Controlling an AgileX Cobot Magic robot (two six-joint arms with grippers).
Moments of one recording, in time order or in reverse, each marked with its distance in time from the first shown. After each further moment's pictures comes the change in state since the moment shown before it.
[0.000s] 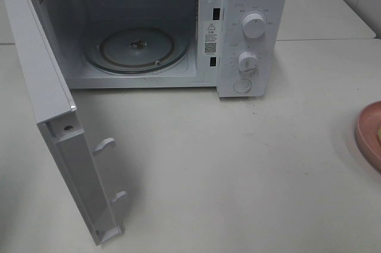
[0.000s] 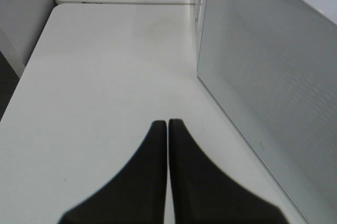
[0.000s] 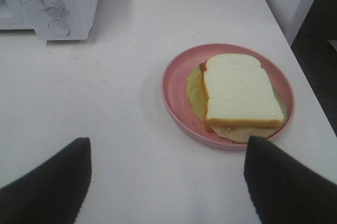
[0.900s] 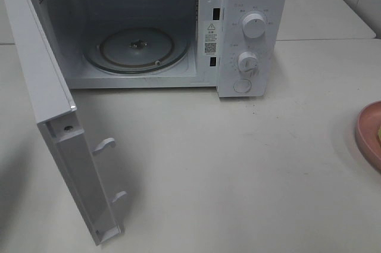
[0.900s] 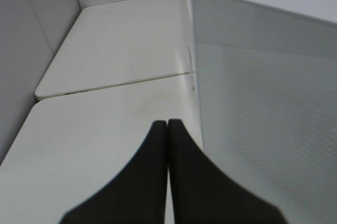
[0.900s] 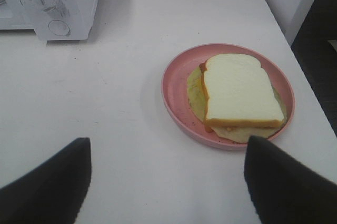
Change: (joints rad) left arm -0.064 0.538 0.294 0.111 -1.122 0.054; right arm 0.000 0.000 0.000 0.000 0.000 0.000
